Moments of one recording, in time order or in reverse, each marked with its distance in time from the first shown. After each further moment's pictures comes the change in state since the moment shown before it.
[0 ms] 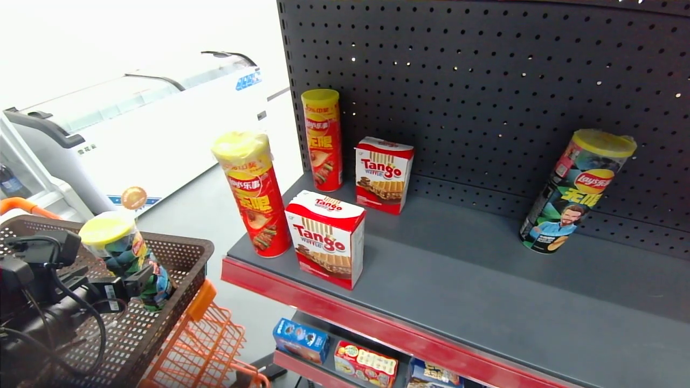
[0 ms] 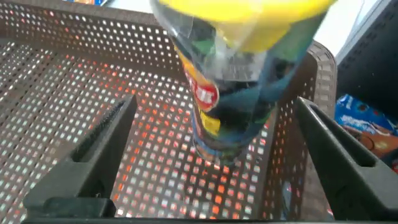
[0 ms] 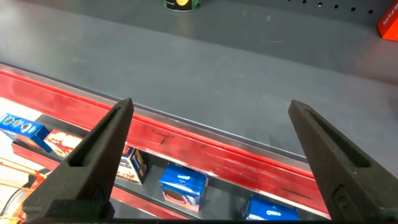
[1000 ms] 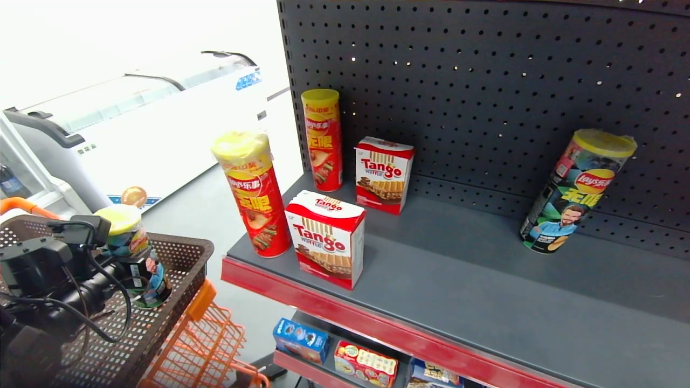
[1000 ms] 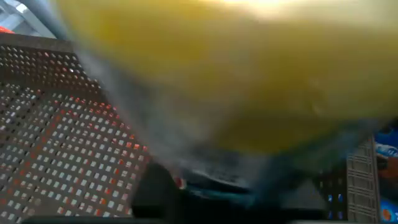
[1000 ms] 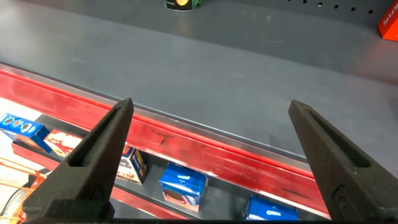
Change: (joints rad) left arm -0.021 0.189 -0.177 -0.069 0.000 0.050; right arm 0.000 0.000 0.000 0.000 0.000 0.000
